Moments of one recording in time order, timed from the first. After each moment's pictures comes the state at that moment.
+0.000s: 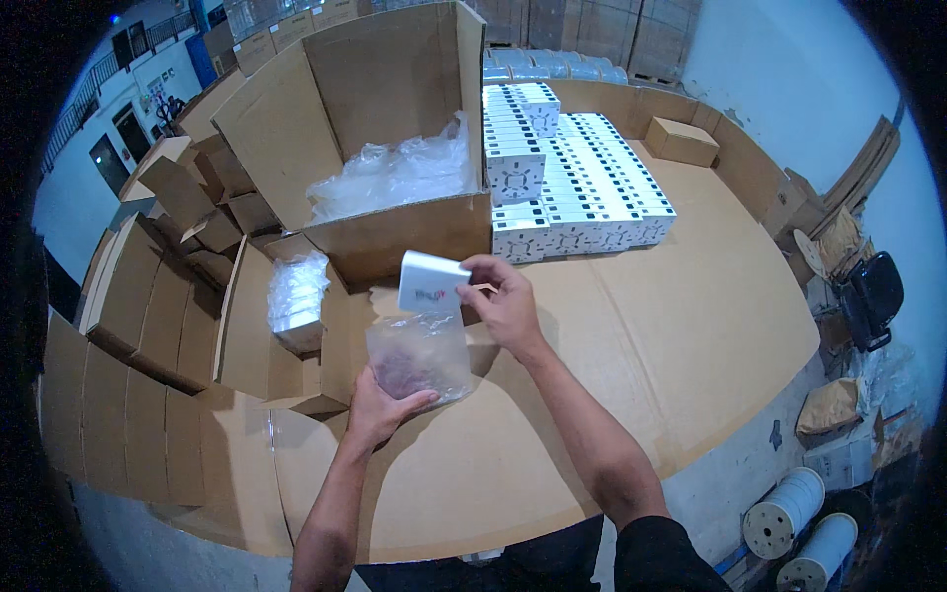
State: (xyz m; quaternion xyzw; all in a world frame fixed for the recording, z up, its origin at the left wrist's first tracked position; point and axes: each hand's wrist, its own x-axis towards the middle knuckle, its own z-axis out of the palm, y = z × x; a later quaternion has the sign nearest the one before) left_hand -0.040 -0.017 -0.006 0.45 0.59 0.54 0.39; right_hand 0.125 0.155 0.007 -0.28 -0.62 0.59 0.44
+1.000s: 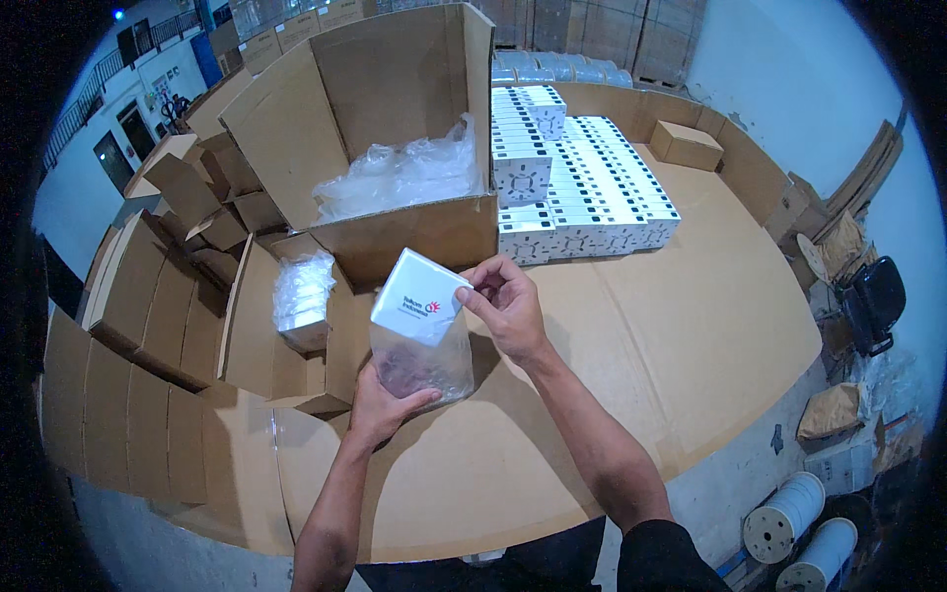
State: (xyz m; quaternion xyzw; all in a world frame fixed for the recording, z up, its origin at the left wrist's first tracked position) left_hand -0.046 -0.016 -0.004 0.48 0.62 0.51 0.36; right_hand 0.127 0.144 0.025 -0.13 -0.57 0.63 0.51
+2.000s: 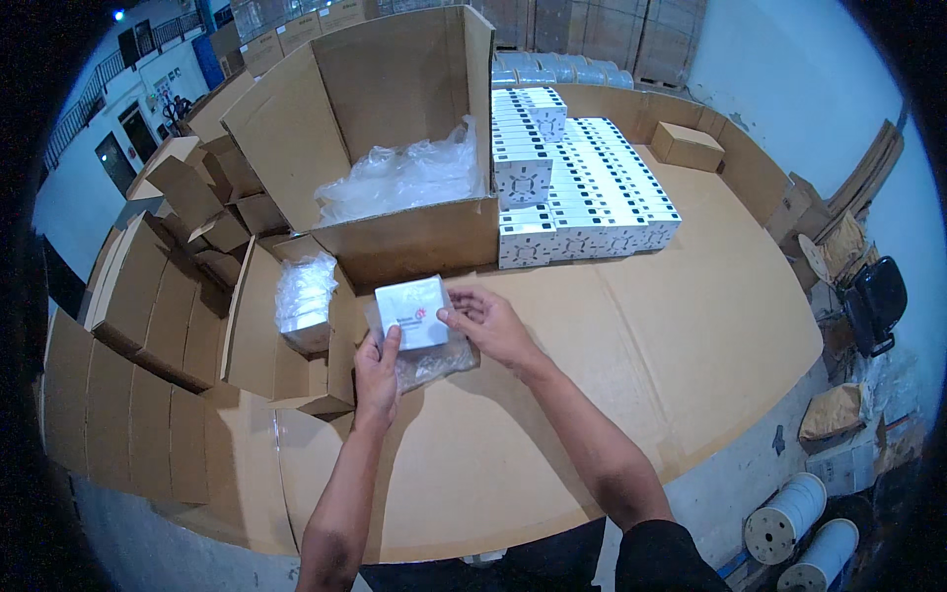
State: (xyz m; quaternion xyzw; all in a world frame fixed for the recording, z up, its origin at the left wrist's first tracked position) left_hand -0.052 0.030 -0.037 0.31 0.54 0.69 0.37; right_hand 0.117 0.138 0.011 -0.26 -0.59 0.69 0.33
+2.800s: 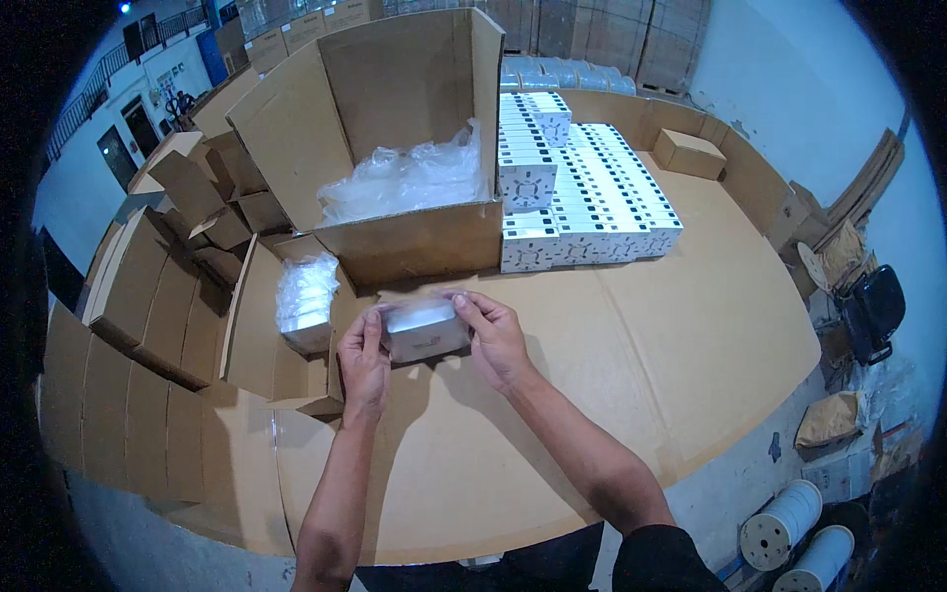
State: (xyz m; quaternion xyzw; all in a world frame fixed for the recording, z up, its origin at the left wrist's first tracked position) left_hand -0.063 0.033 -0.008 0.35 0.46 0.73 0.36; right_hand 0.107 0.125 0.000 -0.20 -0.42 0.77 0.44
